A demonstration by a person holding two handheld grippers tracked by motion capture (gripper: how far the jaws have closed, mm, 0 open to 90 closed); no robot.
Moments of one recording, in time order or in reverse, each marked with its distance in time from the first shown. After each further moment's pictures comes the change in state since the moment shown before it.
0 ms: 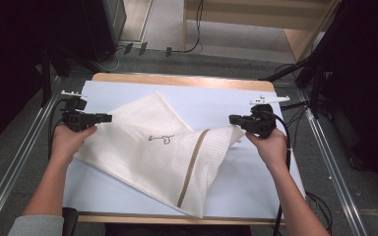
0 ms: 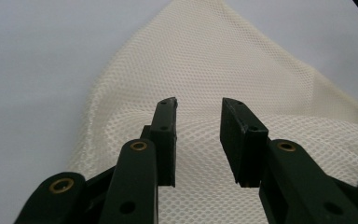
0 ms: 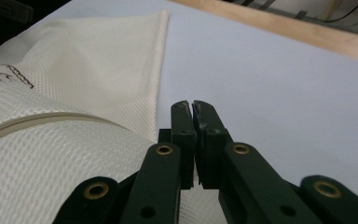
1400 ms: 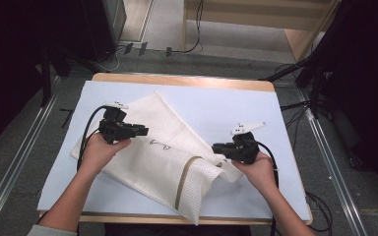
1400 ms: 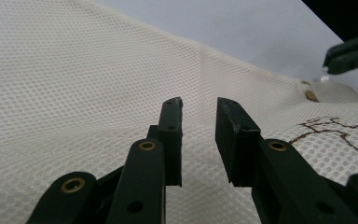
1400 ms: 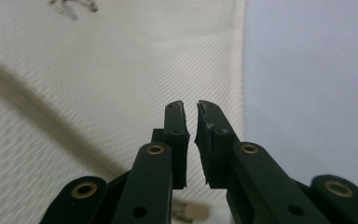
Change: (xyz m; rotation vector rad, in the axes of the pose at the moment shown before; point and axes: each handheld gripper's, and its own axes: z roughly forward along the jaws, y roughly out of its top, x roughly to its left) left arm -0.109 -0.008 0.027 0.053 -0.152 0.201; right arm 0.042 -0.055 0.030 0.110 0.162 -0.100
